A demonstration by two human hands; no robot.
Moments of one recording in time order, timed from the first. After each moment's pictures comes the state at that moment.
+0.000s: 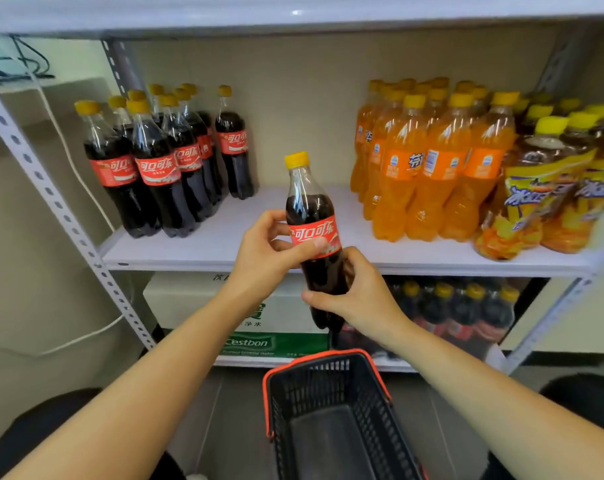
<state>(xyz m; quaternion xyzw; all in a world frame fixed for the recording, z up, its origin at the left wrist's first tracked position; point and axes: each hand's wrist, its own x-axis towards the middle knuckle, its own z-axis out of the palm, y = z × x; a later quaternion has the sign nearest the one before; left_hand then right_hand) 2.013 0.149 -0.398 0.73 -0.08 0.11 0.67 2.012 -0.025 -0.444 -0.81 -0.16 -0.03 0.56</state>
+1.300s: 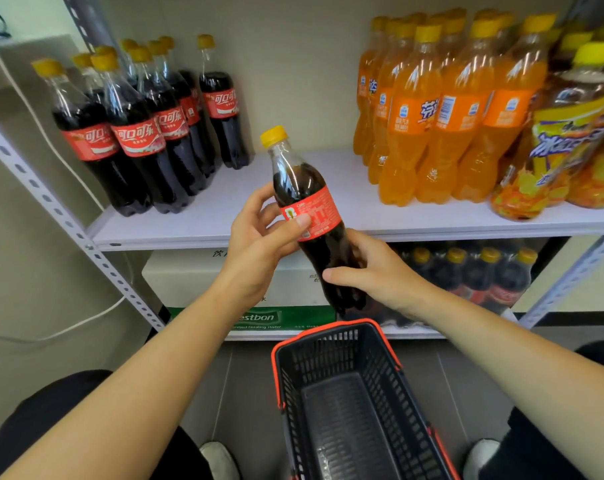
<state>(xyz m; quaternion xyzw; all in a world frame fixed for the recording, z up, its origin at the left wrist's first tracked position) 2.013 0.154 -0.423 0.63 -0.08 0.07 0.77 2.022 -0.040 -0.447 -0.81 -0.20 0.08 0.55</state>
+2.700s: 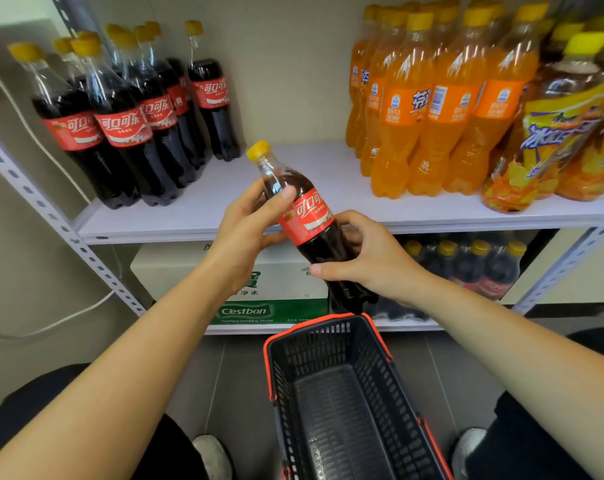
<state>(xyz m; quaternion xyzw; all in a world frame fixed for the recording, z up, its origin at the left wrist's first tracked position) 2.019 0.158 -0.411 0.67 -0.08 0.02 0.74 2.025 -0.047 -0.444 -0.83 -0.17 0.04 0.53</state>
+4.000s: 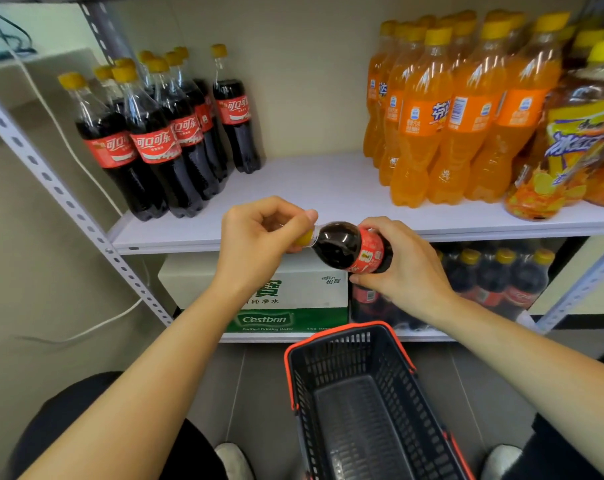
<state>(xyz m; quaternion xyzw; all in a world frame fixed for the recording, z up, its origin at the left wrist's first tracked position) 1.998 0.166 -0.396 0.77 -0.09 0.19 0.60 2.027 -0.056 -0.466 -0.89 -0.20 -0.17 0.38</state>
